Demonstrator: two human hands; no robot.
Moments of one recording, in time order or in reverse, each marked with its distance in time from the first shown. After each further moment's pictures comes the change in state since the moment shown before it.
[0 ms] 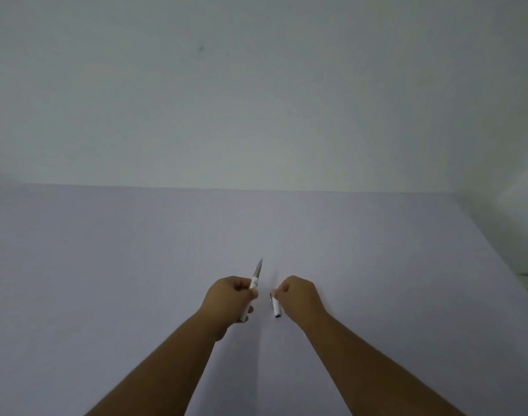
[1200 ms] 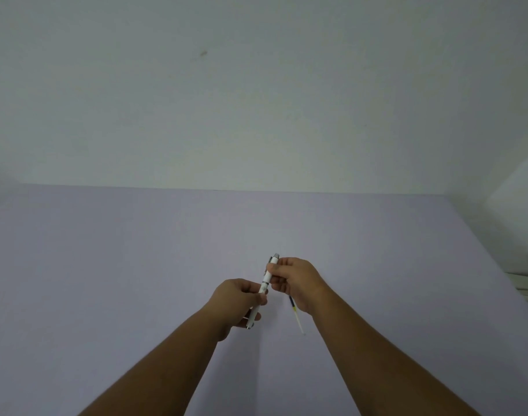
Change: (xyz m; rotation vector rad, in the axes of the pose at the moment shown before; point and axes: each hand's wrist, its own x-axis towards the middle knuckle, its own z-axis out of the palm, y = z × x) left_hand -0.019 0.005 0.000 -0.002 -0.156 -0.028; right_hand -0.017 -0.023 -0.031 0.918 -0.248 -0.040
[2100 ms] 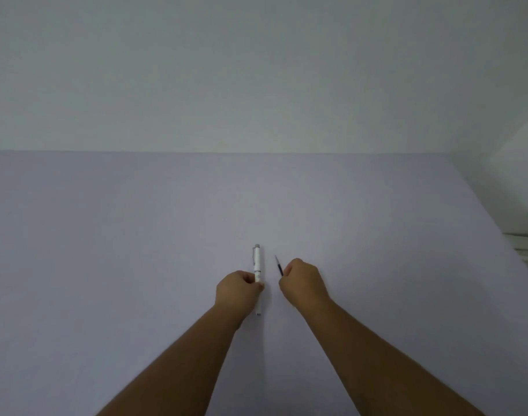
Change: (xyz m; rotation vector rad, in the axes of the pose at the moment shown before) left_hand 0.054 -0.059 0.058 0.198 0.242 -0.029; right_hand 0.005 0.070 -0.030 -0.992 0.334 0.118
